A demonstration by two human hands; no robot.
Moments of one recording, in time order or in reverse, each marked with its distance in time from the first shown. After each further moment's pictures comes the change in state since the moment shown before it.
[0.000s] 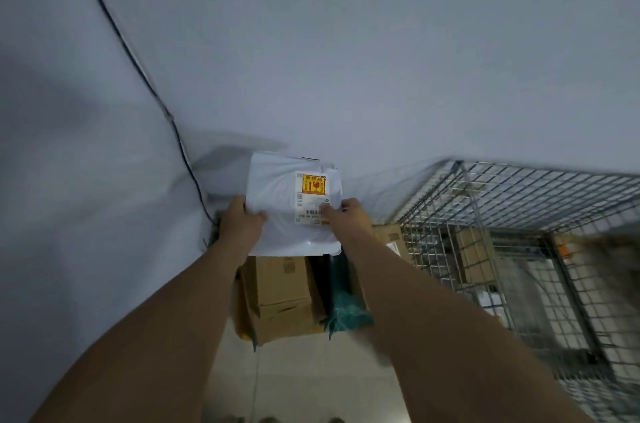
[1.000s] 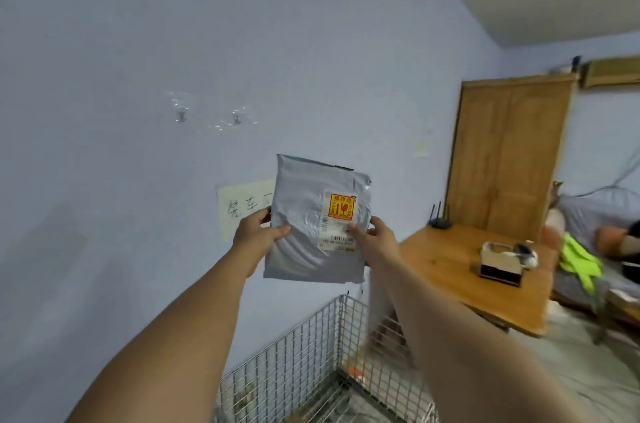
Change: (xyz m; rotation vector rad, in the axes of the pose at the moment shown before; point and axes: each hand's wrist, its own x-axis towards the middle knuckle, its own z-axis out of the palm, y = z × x) left_hand -0.477 0.527 0.171 -0.186 -0.718 0.953; right_hand -0.369 -0.035 -0.641 0.506 0.934 -0.422
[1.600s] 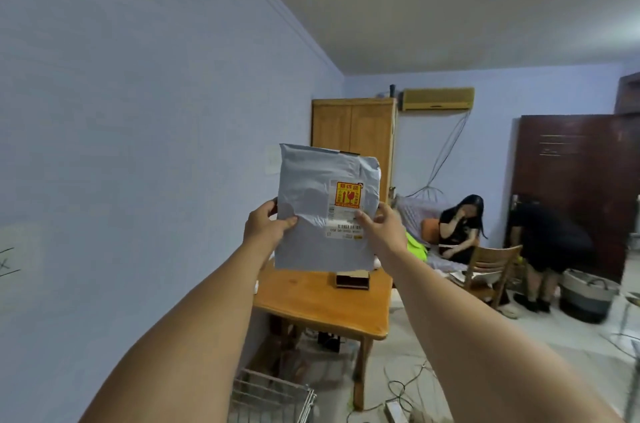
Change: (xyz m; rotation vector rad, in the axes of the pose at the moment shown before) left_hand 0.062 0.108 0.443 -0.176 -0.370 0.217; right_hand 0.126 0.027 -0.393 -0.287 0.547 -0.130
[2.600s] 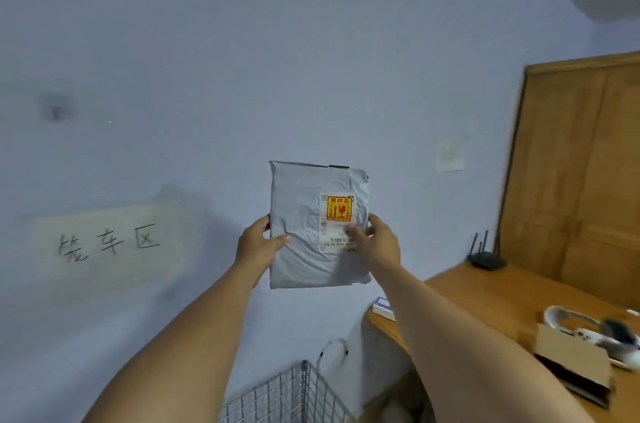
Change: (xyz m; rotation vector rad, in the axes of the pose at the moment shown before) left_hand 0.204 -0.180 -0.159 0.318 0.571 -0.181; right_hand 0.198 0.043 0.393 0.121 -0.625 -0.175
